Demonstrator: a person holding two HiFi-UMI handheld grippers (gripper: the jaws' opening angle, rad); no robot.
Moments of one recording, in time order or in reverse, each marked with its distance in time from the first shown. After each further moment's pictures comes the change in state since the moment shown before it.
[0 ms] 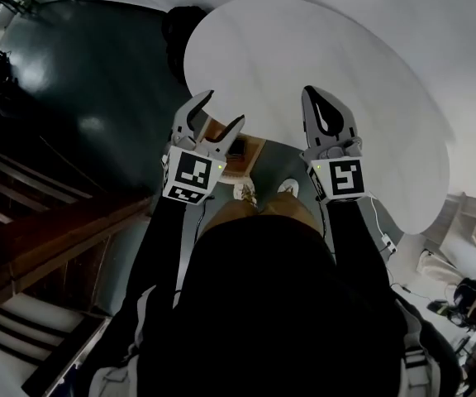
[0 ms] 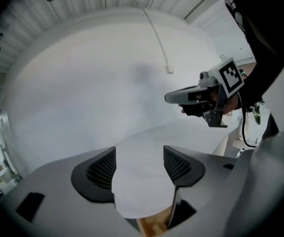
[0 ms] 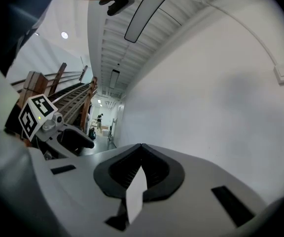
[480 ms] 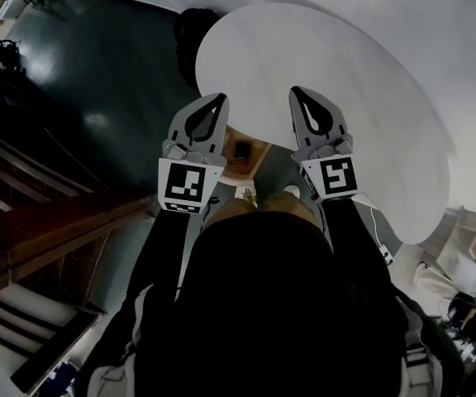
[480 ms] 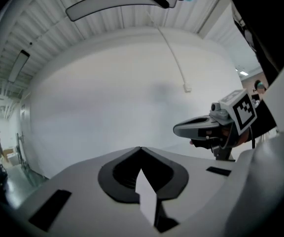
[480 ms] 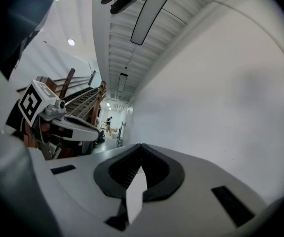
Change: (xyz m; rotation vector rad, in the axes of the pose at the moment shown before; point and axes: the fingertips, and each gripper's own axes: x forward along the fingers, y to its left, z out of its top) left arm -0.043 0.034 0.051 -0.128 -0.191 0.188; right arm 0.023 0.037 0.013 -0.006 -0.031 0.118
